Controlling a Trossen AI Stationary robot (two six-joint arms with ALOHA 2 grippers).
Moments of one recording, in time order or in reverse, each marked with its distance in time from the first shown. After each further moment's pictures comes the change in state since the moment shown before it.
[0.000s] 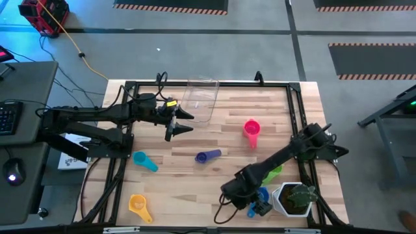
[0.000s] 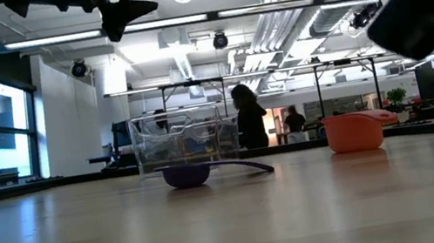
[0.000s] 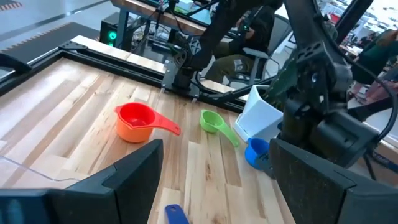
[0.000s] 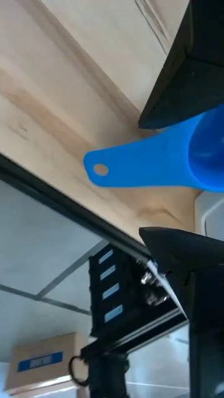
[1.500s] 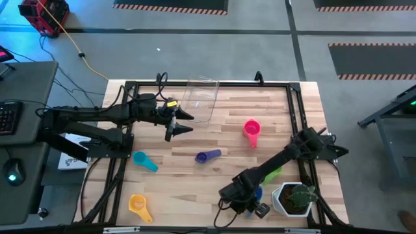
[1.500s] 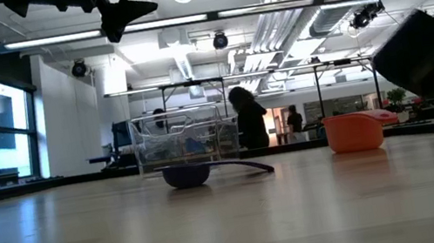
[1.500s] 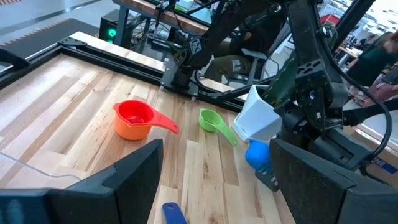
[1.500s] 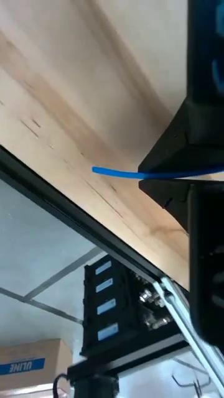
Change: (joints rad) left arm -0.004 0.000 0.000 -0.004 -0.001 -0.018; right arm 0.005 0.062 0.024 0.047 -0.010 -0.081
